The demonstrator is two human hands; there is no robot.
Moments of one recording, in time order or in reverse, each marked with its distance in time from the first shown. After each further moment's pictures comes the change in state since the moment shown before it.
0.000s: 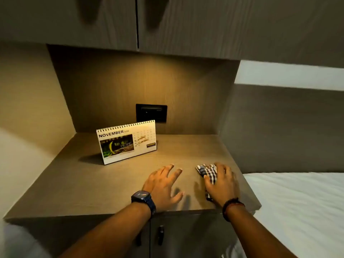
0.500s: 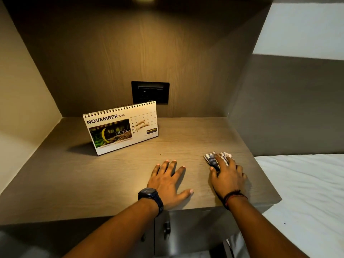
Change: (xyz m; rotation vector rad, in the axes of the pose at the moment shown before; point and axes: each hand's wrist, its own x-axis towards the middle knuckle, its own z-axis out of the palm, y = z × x) left_hand 0.031 -0.038 0.076 0.026 -0.147 -0.072; right_hand 0.032 0.010 0.069 -0.180 -0.064 0.122
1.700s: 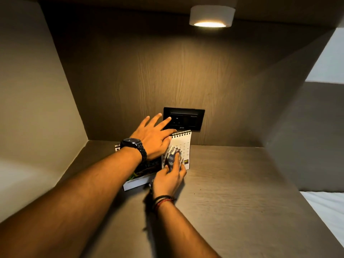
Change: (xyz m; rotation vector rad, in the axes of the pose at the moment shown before) left_hand 0.109 -0.182 -0.173 0.308 0.238 0.068; right_hand 0.010 -0.303 0.065 1.138 0.123 0.261
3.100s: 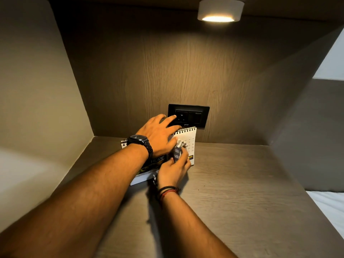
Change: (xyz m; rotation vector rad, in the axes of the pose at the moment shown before) left_hand -0.003 0.001 0.001 -0.032 0.073 0.003; right_hand -0.002 -0.014 0.004 -0.005 0.009 -0.011
